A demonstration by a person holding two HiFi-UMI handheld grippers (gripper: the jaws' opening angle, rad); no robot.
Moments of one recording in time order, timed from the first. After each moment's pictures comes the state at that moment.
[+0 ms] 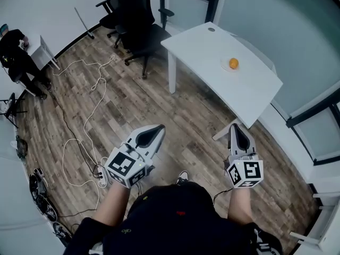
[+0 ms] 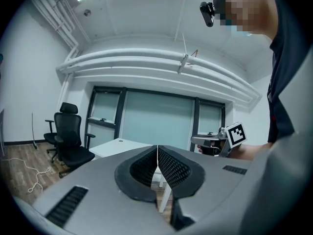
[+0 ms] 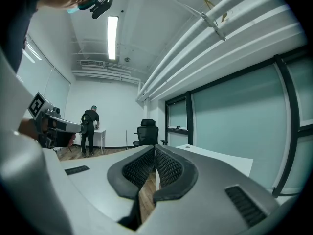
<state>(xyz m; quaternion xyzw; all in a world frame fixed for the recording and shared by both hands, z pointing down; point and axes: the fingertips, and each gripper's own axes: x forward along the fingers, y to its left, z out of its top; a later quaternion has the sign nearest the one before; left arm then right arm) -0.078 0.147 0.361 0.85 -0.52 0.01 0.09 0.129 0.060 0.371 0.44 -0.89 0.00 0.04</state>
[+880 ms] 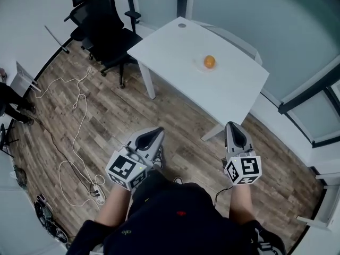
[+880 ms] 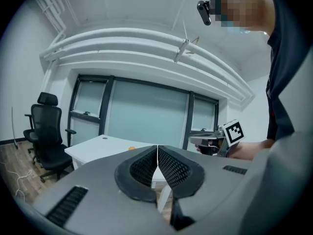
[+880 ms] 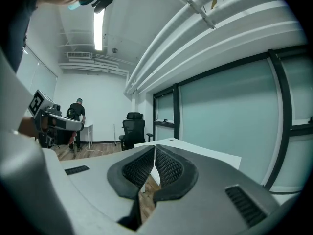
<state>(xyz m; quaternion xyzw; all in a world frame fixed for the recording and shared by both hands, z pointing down) 0.005 -0.023 0.392 0.89 -0.45 0.03 0.10 0.210 -0.086 0.405 0.49 -0.87 0.02 0.07</state>
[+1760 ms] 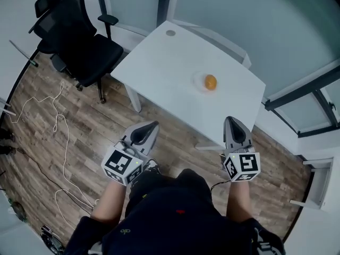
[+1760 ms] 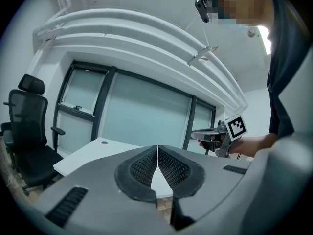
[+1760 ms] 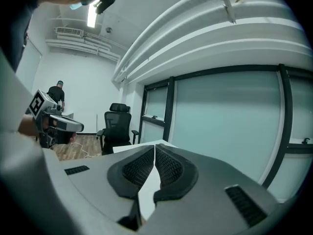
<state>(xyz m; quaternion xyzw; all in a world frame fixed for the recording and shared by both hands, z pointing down) -0.134 -0.285 0.416 0.92 -0.38 0.02 0.12 0.083 -0.311 0.396 0.56 -0.82 0.00 0.13</state>
